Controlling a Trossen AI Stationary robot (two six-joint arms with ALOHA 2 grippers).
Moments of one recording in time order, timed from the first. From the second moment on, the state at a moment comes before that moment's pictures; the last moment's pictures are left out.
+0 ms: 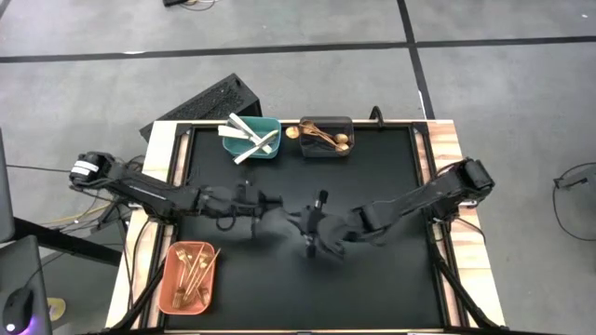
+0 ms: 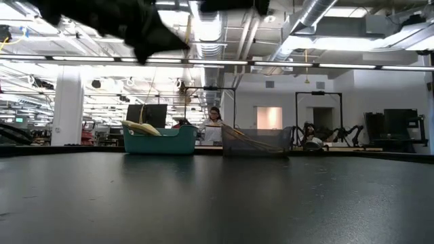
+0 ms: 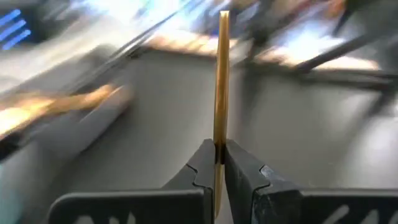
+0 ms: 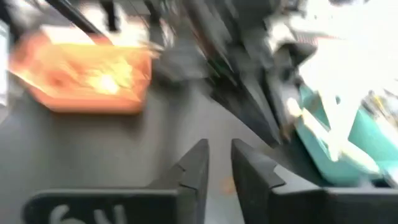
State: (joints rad) left arm -0.18 1.22 0.59 0.34 -0.40 -0.18; right arm 0.35 1.69 1.27 -0.03 0.60 0.07
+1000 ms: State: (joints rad) left arm -1.15 1.20 0.93 -1.21 -0.49 -2.07; right arm 0.37 1.34 1.27 -0.79 0.95 0.39
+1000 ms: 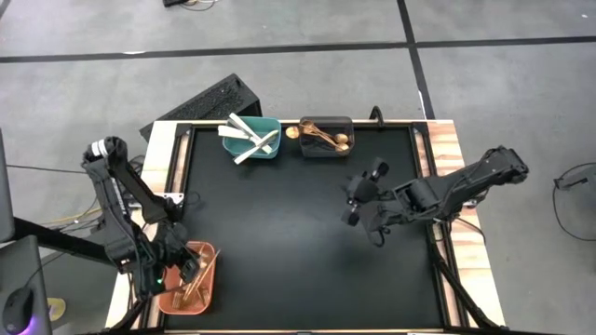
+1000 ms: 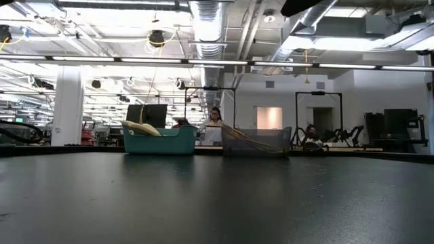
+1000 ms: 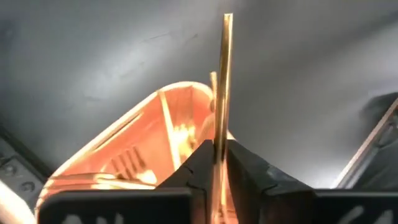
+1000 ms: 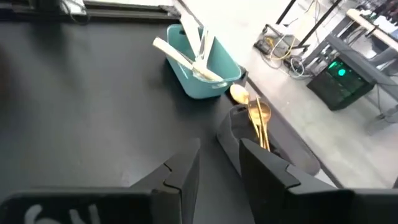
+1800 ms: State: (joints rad) left arm -0.94 1.14 0.89 -1.25 -1.22 -1.36; right arm 0.51 0.92 0.92 -0.54 0.90 0.44
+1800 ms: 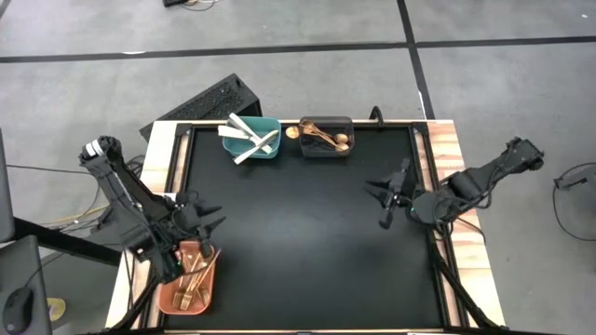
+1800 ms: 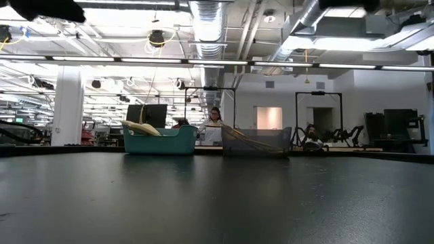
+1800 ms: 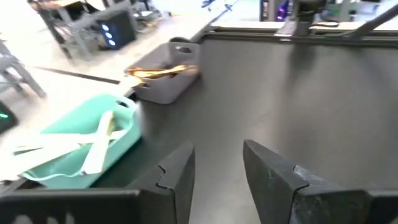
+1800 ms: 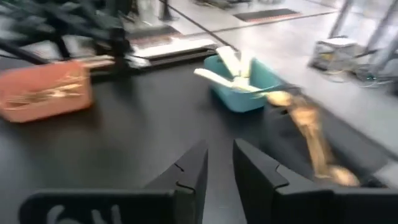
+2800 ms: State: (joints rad) left arm -0.15 0.44 0.19 0.34 -0.43 0.08; right arm 0.35 1.07 0.24 0.91 0.47 0.10
